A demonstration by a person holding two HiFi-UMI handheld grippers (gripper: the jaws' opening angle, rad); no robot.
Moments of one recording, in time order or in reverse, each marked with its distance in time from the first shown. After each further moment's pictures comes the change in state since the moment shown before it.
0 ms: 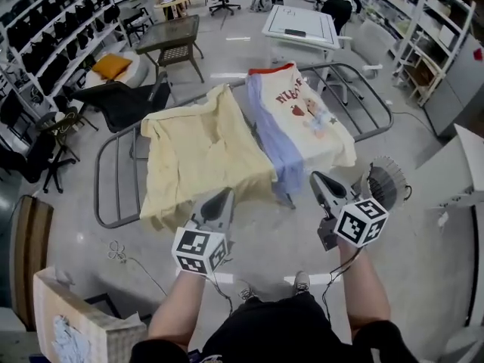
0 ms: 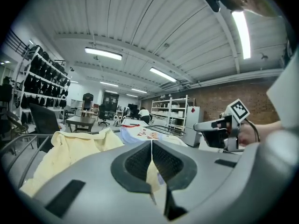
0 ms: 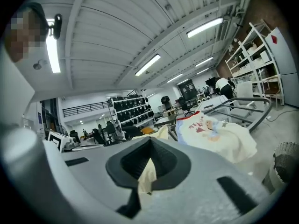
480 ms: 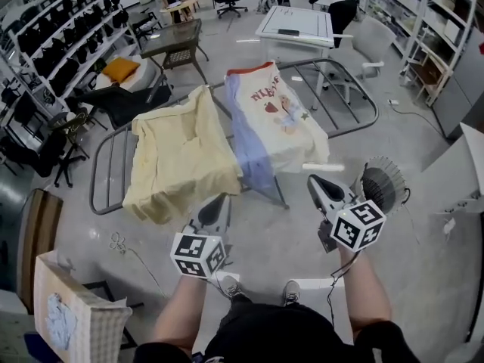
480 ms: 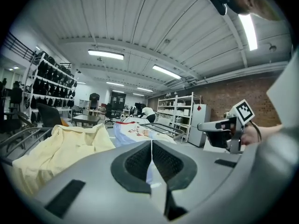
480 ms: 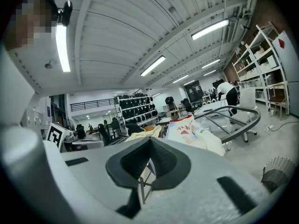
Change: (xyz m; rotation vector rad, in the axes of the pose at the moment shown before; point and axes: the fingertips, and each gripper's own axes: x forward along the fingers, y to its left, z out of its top) left arm 0.038 -0.132 -0.016 -0.016 0.018 0.108; right arm -0.105 -0.093 0.011 -0.079 0.017 0.061
